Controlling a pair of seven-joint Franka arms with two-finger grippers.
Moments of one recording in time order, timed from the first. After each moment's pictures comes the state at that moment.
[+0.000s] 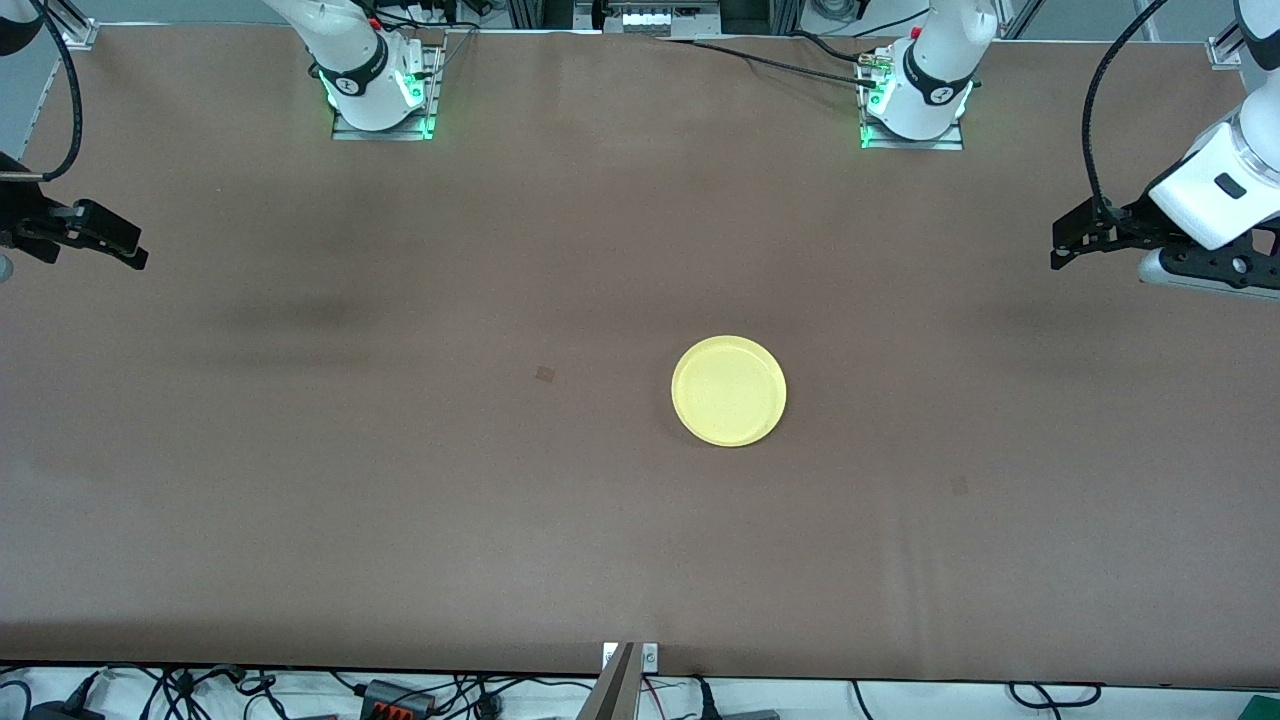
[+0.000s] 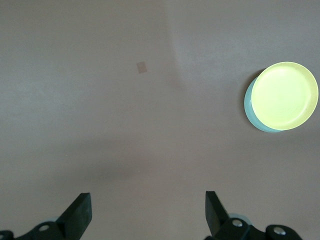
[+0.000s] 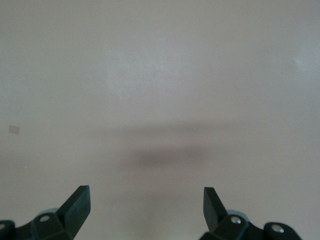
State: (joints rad) left arm -0.01 0.00 -0.03 -1.66 -0.01 1.65 0.10; right arm 0.01 0.01 -0.07 -1.65 -0.04 1.66 -0.01
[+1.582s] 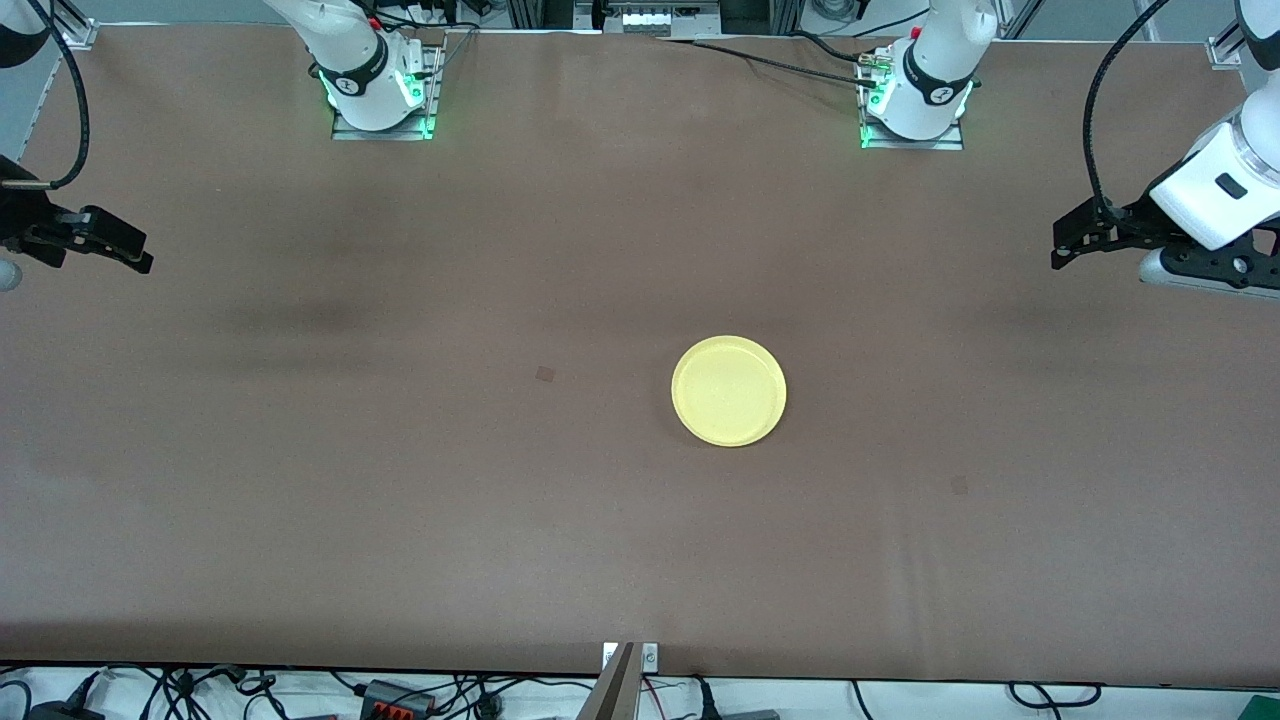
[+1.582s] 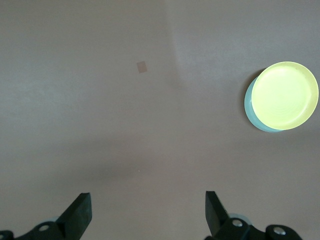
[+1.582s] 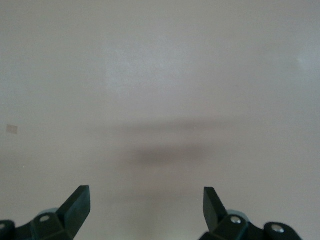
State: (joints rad) left arm -0.01 0.00 -0.03 -1.66 -0.01 1.65 0.10; right arm 0.01 0.02 -0.07 -1.65 -0.04 1.66 -0.01
